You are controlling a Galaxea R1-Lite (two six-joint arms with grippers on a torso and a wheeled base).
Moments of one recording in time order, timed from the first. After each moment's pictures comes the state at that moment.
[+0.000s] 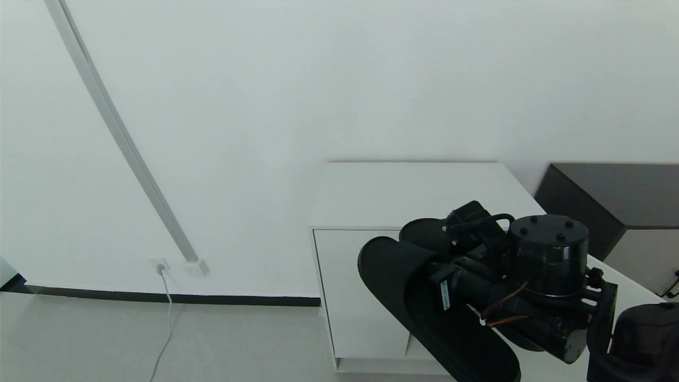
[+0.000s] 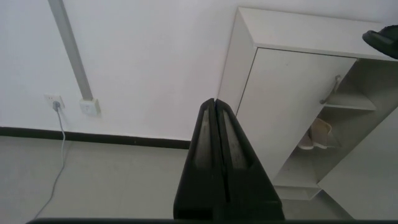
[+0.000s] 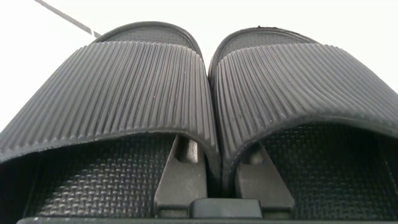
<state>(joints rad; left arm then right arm) 0.00 0.00 0.00 0.00 0.02 -0.10 0.77 1.74 -0.66 -0.85 -0.22 -0.01</state>
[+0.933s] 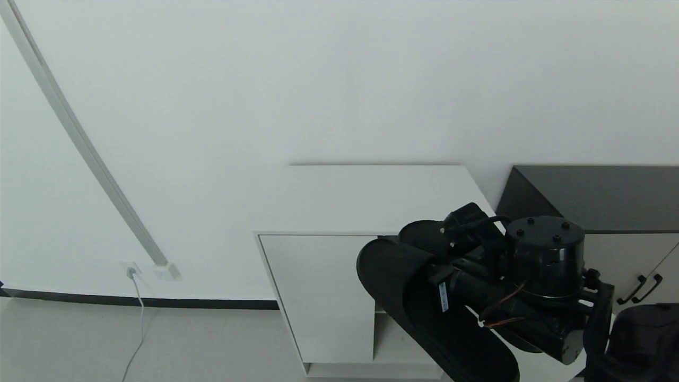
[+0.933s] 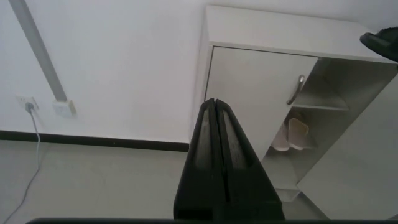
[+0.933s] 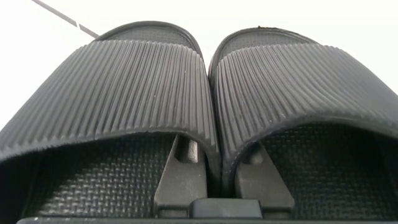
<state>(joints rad) 0.00 0.00 0.00 0.00 0.02 -0.10 0.77 1.75 -0.66 -0.85 -0.21 -0.01</state>
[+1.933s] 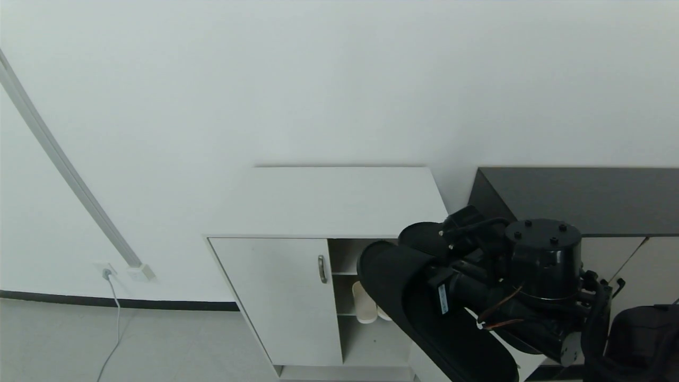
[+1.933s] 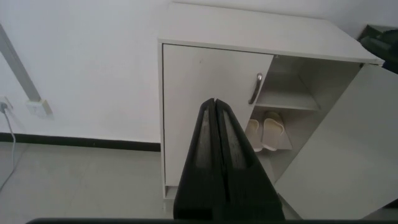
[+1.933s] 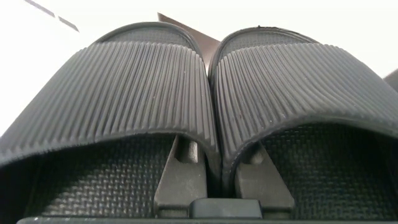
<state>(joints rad) 0.00 0.00 0.00 0.00 0.02 -0.10 0.77 1.75 -0.65 -0.85 -0.22 -0.01</state>
